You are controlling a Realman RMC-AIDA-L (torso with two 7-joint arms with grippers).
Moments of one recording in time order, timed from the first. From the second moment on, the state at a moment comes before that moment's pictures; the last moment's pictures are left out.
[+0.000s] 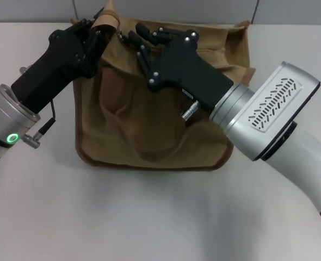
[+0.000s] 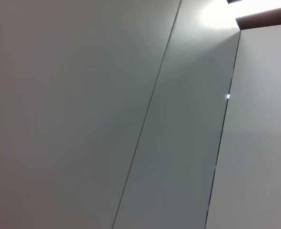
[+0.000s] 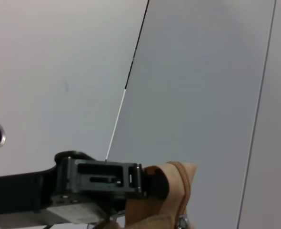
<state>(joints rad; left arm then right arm) -0.57 -2.08 0.23 0.09 1.72 1.74 -0.88 0.60 2.09 0.62 0.58 -2.59 -1.03 -0.08</state>
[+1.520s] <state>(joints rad) -0.58 -2.08 0.23 0.09 1.72 1.73 -0.88 0.62 2.09 0.61 0.58 -2.59 -0.99 -0.13</state>
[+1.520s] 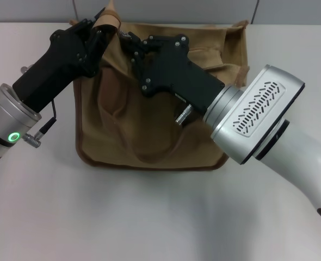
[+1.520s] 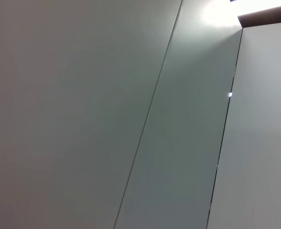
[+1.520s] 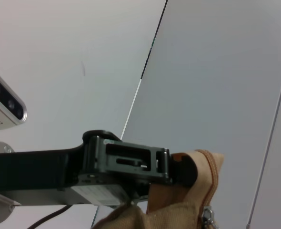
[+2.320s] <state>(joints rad) -0.55 -2.07 0.16 0.10 1.72 1.72 -0.89 0.61 2.09 0.61 0.54 -2.59 -1.00 -0.13</state>
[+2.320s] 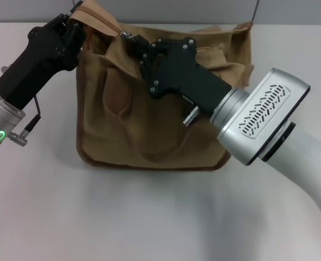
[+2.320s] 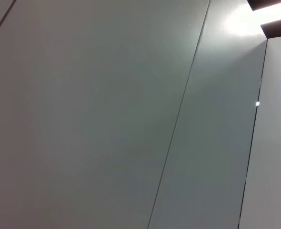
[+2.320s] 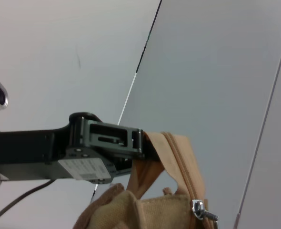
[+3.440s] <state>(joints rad) -0.55 -2.08 0.16 0.09 1.72 1.71 -0.88 0.62 2.09 0.60 0.56 -2.60 -1.07 -0.13</state>
